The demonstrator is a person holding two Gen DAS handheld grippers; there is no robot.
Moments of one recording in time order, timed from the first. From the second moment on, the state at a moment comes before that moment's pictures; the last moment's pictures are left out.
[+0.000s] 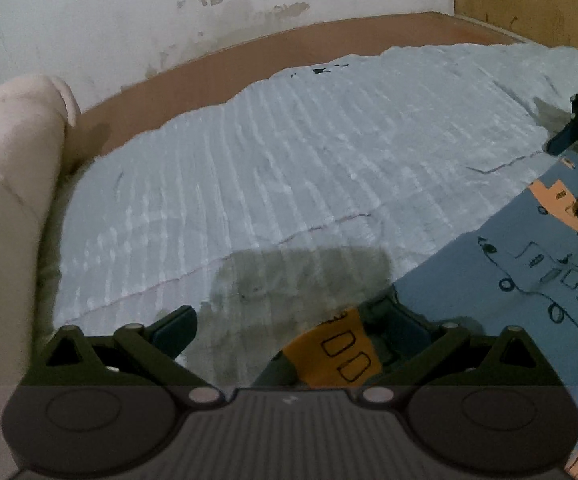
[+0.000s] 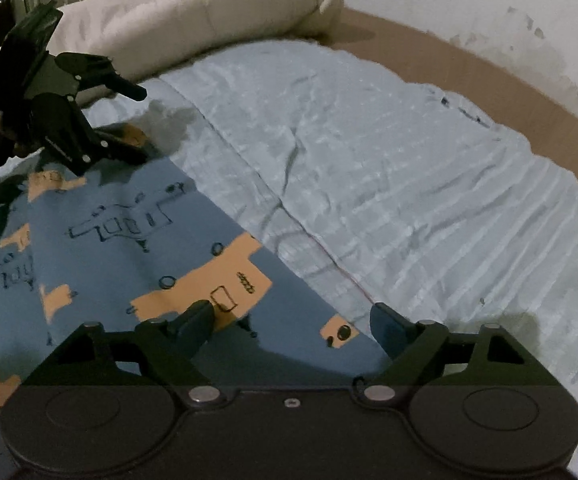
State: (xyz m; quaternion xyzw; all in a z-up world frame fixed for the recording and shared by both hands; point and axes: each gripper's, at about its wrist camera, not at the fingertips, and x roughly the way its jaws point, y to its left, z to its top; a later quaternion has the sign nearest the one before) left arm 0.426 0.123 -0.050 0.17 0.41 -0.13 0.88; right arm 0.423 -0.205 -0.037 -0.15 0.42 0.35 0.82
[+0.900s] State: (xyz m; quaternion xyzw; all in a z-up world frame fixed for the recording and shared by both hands) left arm 0.442 0.108 -0.047 0.12 0.37 -0.04 0.92; right arm 0.455 -0.146 -0.026 -0.26 0.34 0.26 0.87
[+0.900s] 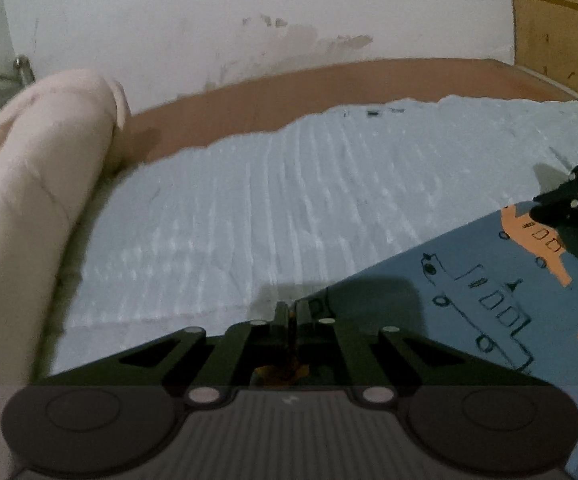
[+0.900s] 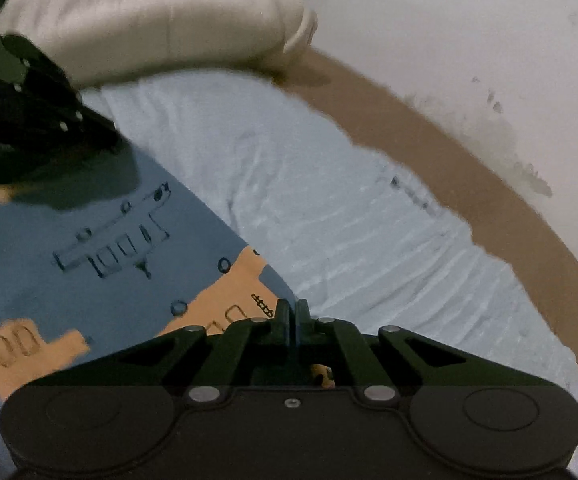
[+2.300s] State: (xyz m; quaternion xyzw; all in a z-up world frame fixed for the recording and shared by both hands) left arm 0.352 0.150 0.027 0.07 0.30 -0.06 0.95; right arm 0.417 -0.157 0.013 -0.15 0.31 0.32 0.89
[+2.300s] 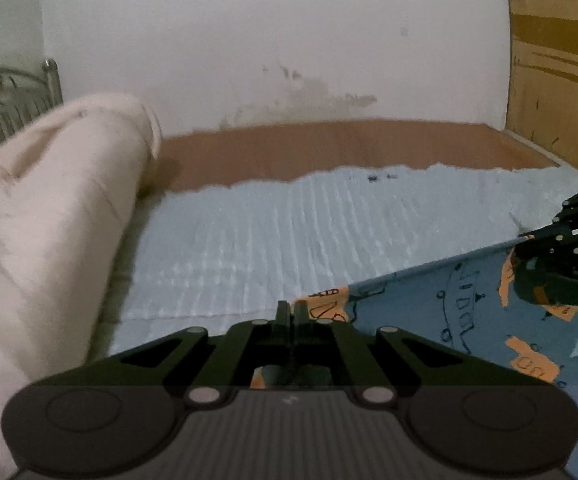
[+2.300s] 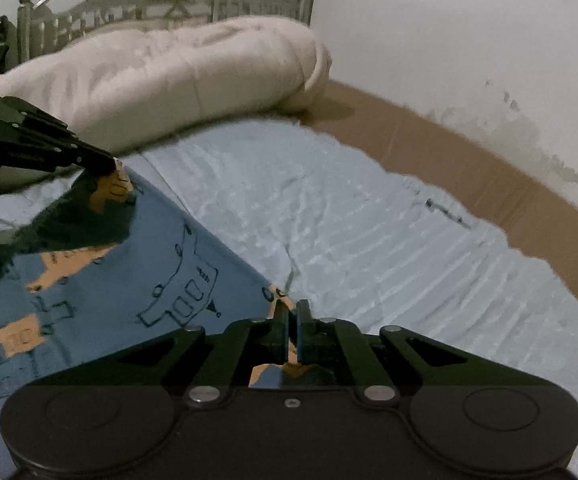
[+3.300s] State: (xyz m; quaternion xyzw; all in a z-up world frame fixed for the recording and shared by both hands) left arm 0.110 0.077 -0.013 0.14 0.21 0.02 0.97; right arm 0.127 -0.177 0.020 -0.18 0.21 0.30 0.91
